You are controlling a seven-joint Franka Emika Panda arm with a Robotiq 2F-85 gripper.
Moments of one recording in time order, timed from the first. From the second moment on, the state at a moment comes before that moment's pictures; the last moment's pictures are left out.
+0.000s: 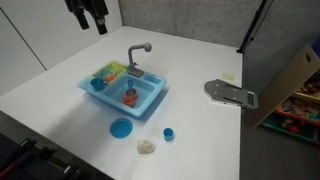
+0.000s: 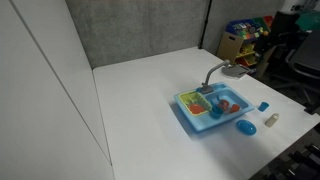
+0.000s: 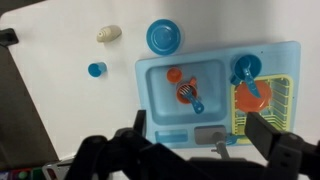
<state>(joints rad) 0.04 -0.13 -0.09 -2.24 -0.13 2.07 0.29</state>
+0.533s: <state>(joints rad) 0.02 -0.35 -0.04 -2.19 -0.15 1.79 0.18</state>
